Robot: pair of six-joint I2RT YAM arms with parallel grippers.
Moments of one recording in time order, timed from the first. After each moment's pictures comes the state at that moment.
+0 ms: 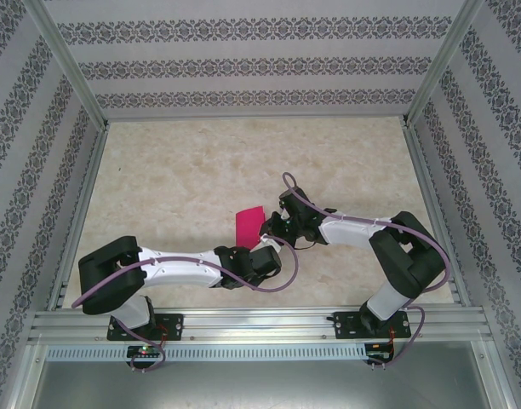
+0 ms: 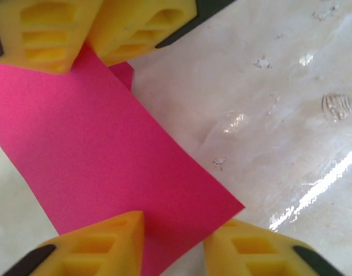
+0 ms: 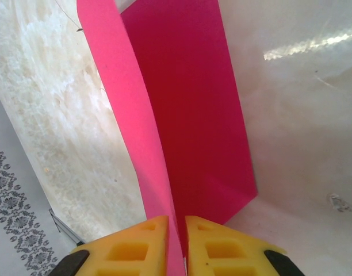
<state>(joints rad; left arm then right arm) -1.21 1.59 0.85 -0.41 -0.37 -0.37 0.66 1.62 0.77 -0.07 -0.45 1.10</state>
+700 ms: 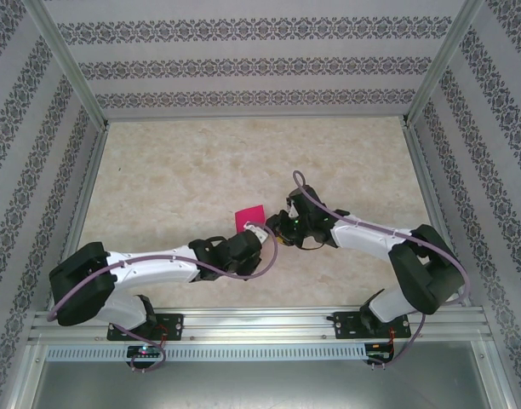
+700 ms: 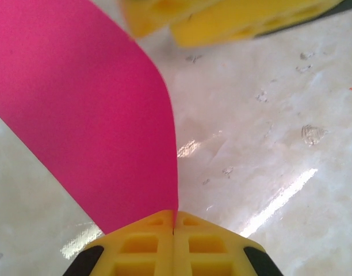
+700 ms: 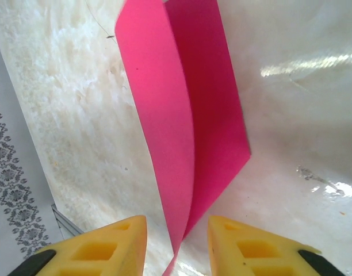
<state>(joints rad) -1.06 1.41 0.72 -0.30 -0.16 -0.37 0.63 1.48 0.73 -0.14 -0.44 1.02</state>
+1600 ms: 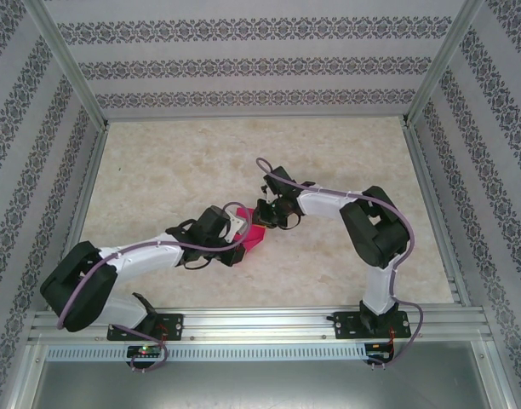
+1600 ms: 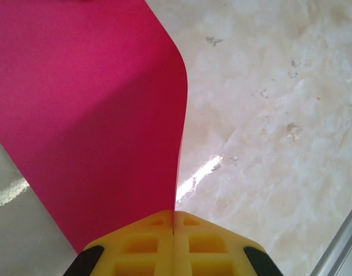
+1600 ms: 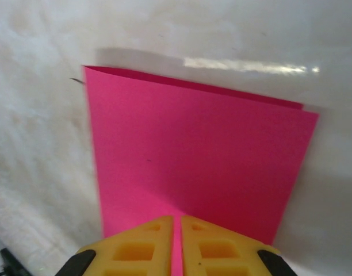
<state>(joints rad) -0.73 1.39 0.62 -0.20 0.34 -0.35 0.62 1.93 1.16 -0.37 -0.43 0.69</state>
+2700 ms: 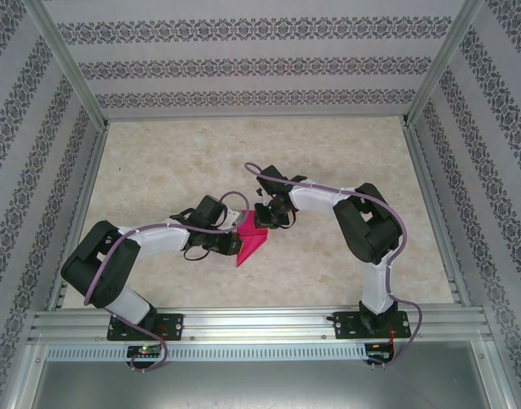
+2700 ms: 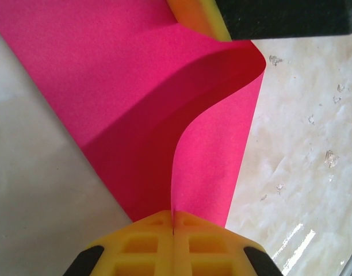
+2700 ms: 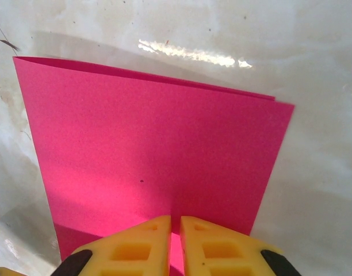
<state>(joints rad) -0.60 1.56 0.70 -0.20 0.46 -0.32 0.65 1.99 1.28 -0.57 -0.33 0.52</state>
